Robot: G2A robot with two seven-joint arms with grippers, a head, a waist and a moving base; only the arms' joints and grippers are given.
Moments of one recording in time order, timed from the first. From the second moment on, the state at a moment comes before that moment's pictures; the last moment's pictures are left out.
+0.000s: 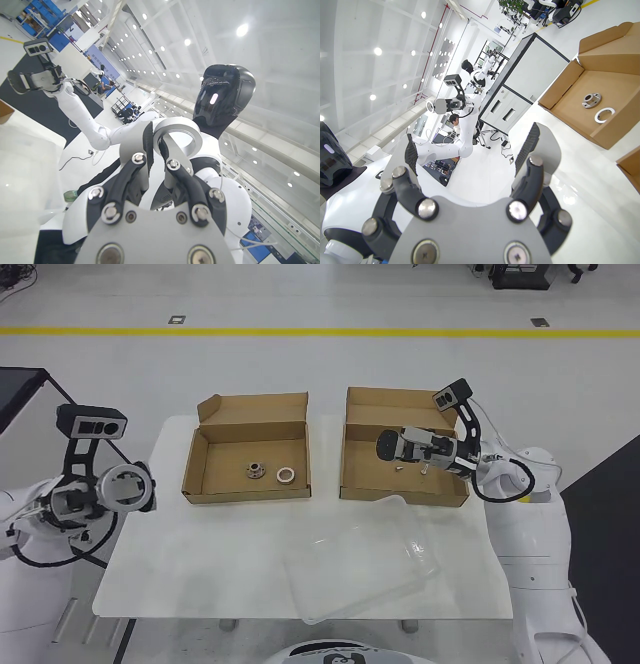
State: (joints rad) left arm 1.53 -0.88 -1.80 -1.86 -1.14 -0.25 -1.46; right arm -1.22 -1.28 1.56 -1.55 0.40 -0.18 1.34
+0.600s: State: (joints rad) left arm 1.50 -0.89 -1.78 -1.84 -1.06 -0.23 -1.44; right arm -1.22 -1.28 1.56 -1.55 0.40 -0.18 1.34
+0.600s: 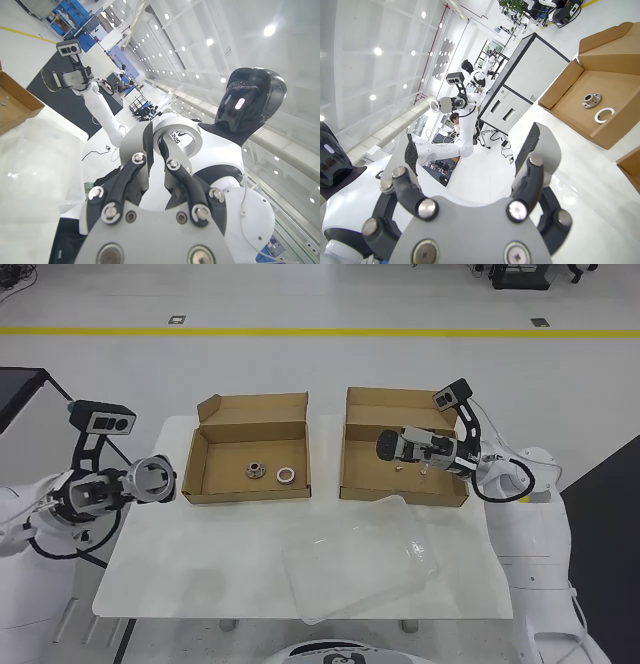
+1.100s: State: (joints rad) left arm 1.46 -0.91 -1.77 -1.75 -1.34 -0.14 -1.52; right arm -1.22 -1.28 1.56 -1.55 0.40 -0.18 1.34
